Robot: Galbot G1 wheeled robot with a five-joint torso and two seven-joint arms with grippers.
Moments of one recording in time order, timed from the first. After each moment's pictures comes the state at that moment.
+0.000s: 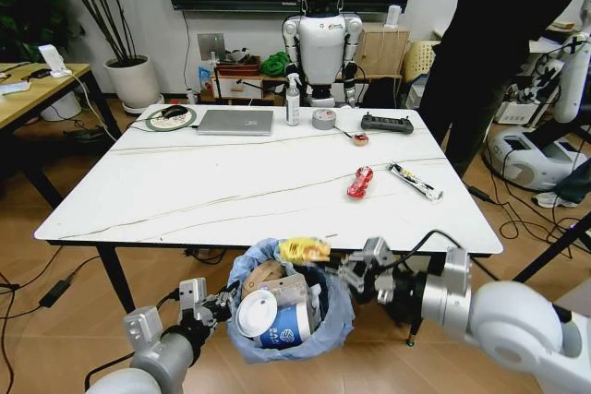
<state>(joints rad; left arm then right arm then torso) 1.72 -0.92 -0.40 -2.39 -1.07 0.34 -0.43 -0.94 0.32 -0.23 2.32 1.04 -0.13 -0.08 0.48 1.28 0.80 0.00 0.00</state>
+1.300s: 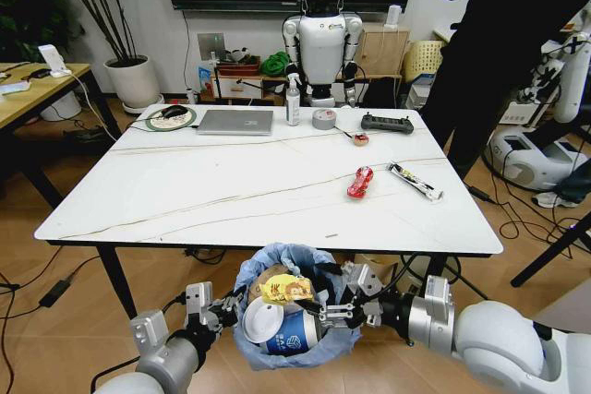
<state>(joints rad) 1.72 -0.93 -0.38 -2.39 -1.05 0.35 -0.42 -0.92 0.35 -0.27 2.31 0.89 -0.14 -0.10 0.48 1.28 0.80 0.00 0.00</state>
